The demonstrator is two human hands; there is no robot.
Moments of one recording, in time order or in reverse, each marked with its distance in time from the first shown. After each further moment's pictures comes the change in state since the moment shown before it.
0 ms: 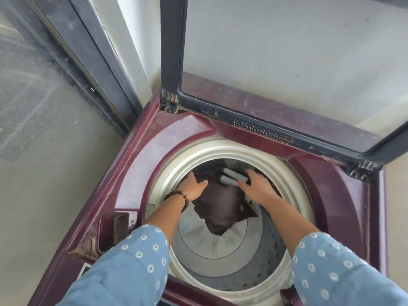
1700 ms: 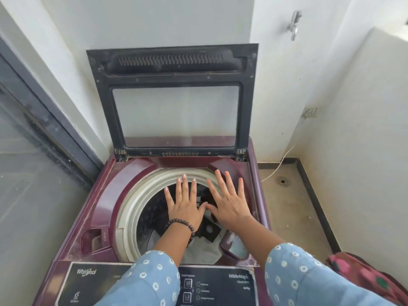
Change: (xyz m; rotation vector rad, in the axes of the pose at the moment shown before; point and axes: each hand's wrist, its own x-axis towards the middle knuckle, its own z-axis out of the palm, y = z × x) left_hand -0.186 0.083 0.099 0.993 0.512 0.481; right_hand -0.192 0.059 -0.020 -0.507 0.570 -0.235
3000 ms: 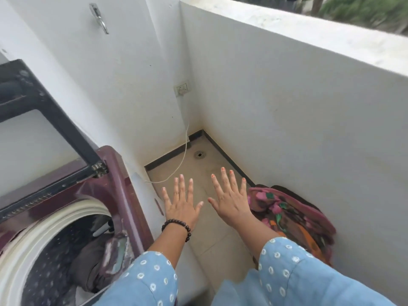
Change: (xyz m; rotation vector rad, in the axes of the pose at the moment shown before) left_hand -0.069 0.302 0.020 0.235 -0.020 0.558; right_hand -0.238 0.231 0.042 0.243 -0.003 0.675
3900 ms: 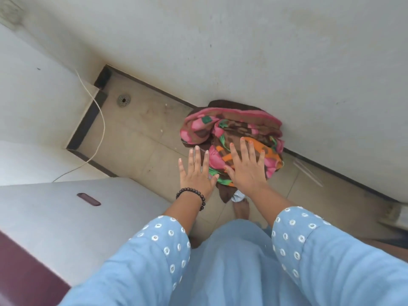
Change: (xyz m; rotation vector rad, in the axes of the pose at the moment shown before) left_hand 0.025 0.225 0.124 0.219 -0.345 0.567; right_hand -0.110 0.197 0.159 0.156 -0.216 0.614
